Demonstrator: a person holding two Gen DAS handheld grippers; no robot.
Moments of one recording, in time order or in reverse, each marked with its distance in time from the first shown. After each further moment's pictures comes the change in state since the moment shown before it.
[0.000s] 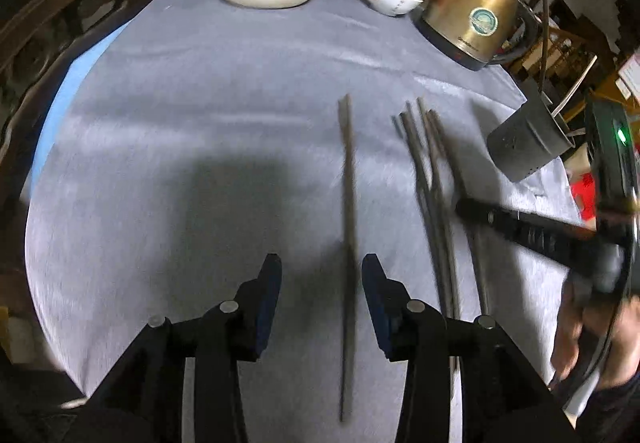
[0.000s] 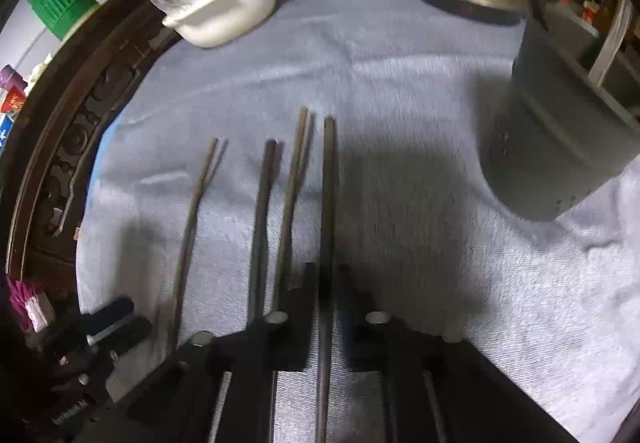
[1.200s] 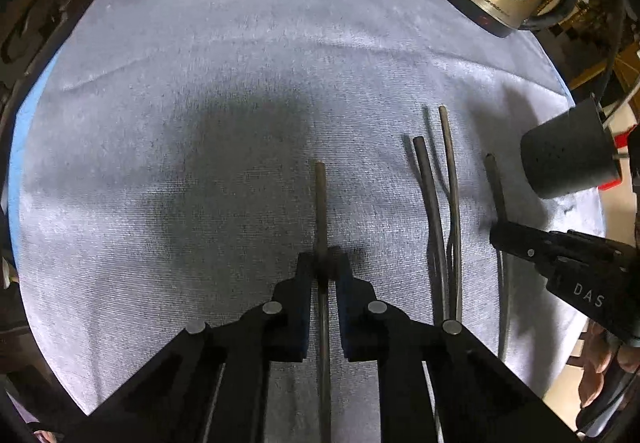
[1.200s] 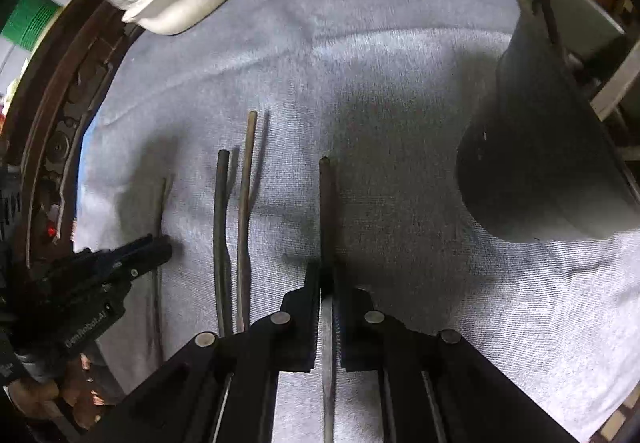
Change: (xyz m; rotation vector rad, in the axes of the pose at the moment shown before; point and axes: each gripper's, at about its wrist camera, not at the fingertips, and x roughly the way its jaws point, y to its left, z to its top) left arm 0.048 -0.014 0.073 0.030 0.237 0.052; right arm 0.014 -0.028 0.056 0.051 0.202 0.004
